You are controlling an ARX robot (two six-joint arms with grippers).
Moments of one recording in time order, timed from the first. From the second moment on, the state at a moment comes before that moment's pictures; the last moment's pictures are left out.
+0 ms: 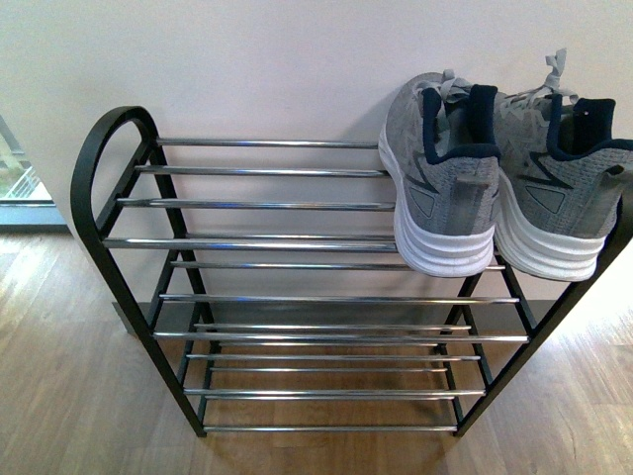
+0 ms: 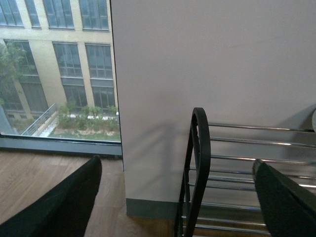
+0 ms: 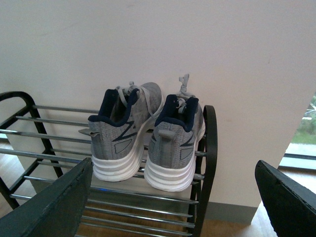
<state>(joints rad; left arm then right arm) 0.00 0.02 0.01 0.00 0.00 -0.01 0.00 0.00 0.02 0.00 0.00 -0.01</state>
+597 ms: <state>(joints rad) 0.00 0.02 0.01 0.00 0.00 -0.01 0.00 0.00 0.02 0.00 0.00 -0.01</state>
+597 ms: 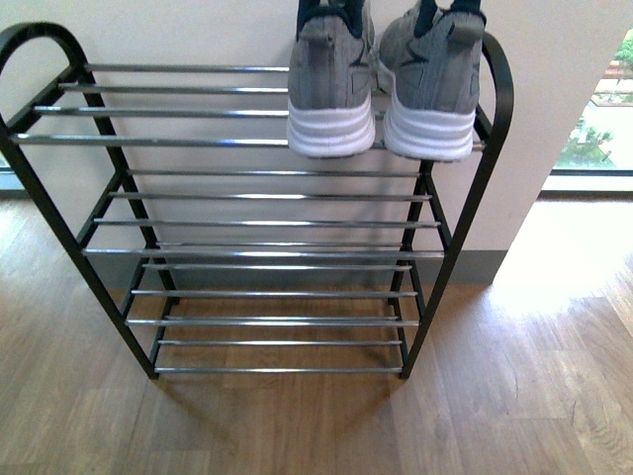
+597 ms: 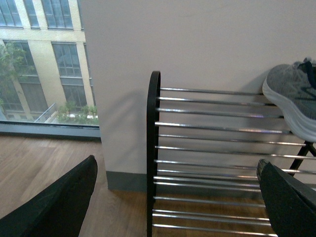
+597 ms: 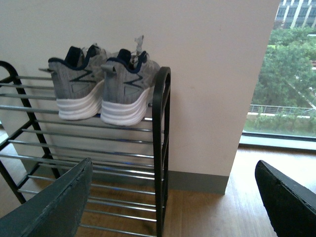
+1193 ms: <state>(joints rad) 0.00 0.02 0.01 0.00 0.00 -0.01 0.00 0.00 0.02 0.00 0.01 -0.01</state>
